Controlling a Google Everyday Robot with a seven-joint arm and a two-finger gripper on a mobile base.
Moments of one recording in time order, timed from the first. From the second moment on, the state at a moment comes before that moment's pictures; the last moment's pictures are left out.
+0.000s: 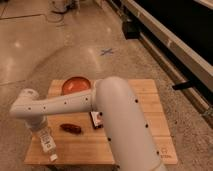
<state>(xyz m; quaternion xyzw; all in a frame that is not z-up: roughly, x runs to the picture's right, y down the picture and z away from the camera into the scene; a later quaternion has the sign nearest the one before) -0.337 0.210 0.765 -0.14 -0.33 -0.80 0.47</state>
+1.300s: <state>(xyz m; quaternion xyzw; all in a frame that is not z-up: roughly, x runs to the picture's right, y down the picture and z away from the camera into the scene) -0.251 0.007 0.840 -0.12 -0.32 -0.73 0.59</state>
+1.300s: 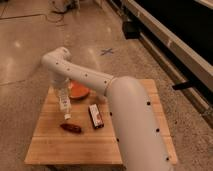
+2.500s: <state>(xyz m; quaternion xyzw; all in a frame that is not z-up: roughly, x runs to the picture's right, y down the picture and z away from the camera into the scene) -0.211 -0.091 0.926 -0.06 -0.23 -0.68 0.70</state>
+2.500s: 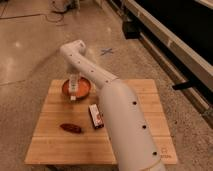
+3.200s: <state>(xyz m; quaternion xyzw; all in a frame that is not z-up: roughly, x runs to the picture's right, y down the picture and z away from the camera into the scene) -0.192 -0.076 0.929 -0.06 -0.20 -0.68 0.70</state>
